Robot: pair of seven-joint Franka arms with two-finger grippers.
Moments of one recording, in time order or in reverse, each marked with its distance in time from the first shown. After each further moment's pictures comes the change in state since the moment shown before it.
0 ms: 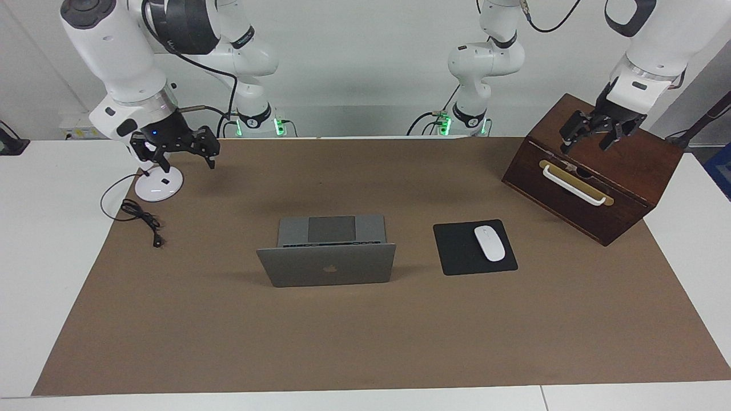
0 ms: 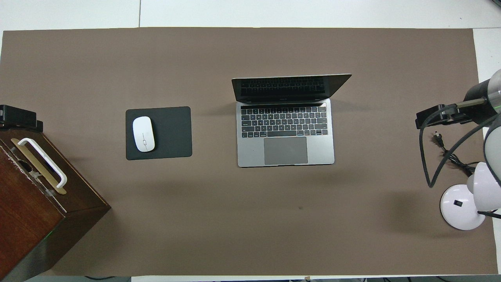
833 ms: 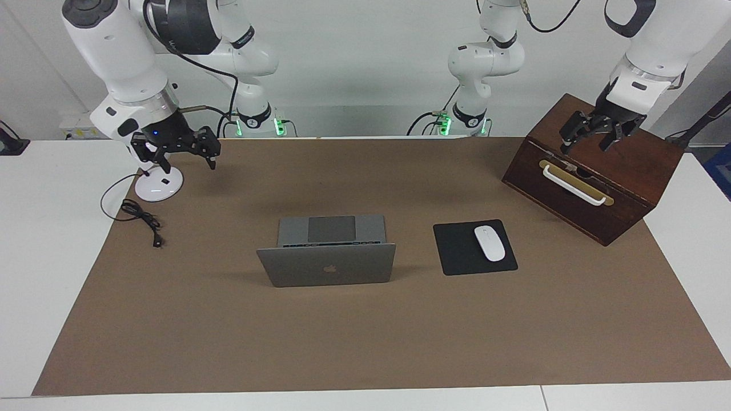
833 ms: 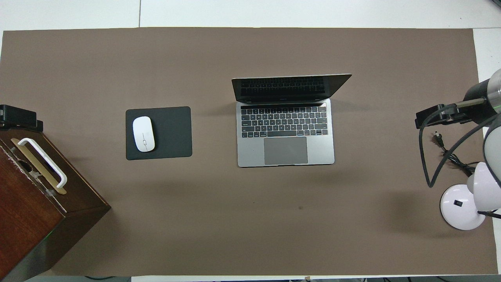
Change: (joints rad) left arm 0.000 0.000 0.000 -0.002 0.000 0.002 0.000; right arm 0.012 0.000 0.003 -0.005 0.000 0.025 0.000
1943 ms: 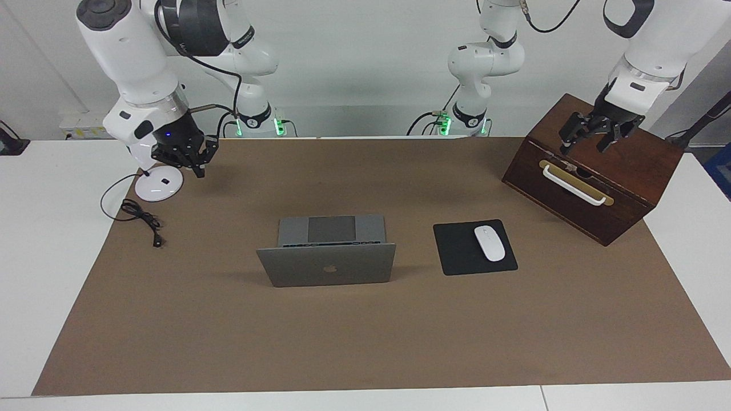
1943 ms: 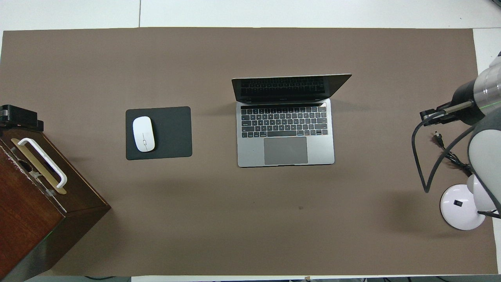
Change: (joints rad) left arm 0.000 0.000 -0.001 -0.007 0.001 0.019 0.000; right arm 0.018 0.000 -0.002 -0.009 0.000 0.008 -0.095
